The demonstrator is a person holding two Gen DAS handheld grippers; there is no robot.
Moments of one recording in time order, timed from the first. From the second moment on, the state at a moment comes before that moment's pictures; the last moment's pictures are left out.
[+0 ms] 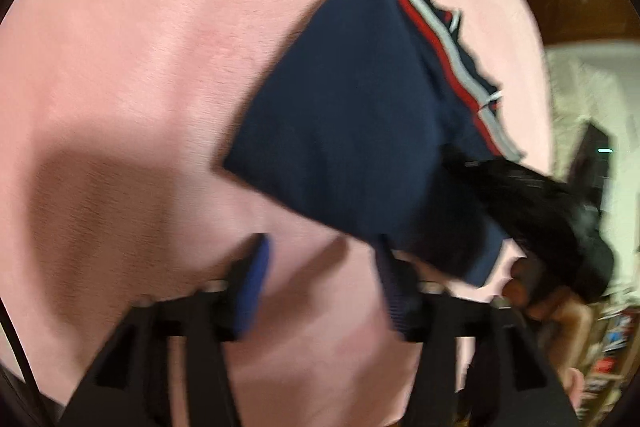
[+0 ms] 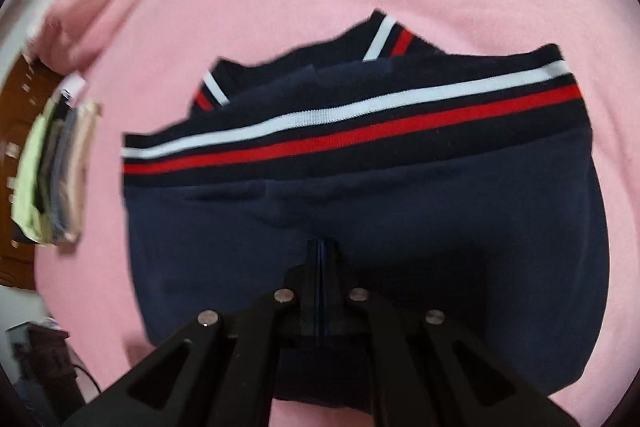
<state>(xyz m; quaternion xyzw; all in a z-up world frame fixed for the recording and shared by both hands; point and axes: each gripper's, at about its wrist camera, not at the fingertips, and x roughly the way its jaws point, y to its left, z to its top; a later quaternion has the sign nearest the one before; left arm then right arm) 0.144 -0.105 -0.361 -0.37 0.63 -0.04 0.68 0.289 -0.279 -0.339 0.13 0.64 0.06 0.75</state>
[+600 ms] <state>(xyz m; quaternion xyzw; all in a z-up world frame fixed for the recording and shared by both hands) 0.170 -0.100 -0.383 -0.49 0.49 -0.01 0.72 0.290 -0.270 -0.348 0.12 0.63 0.05 0.76</state>
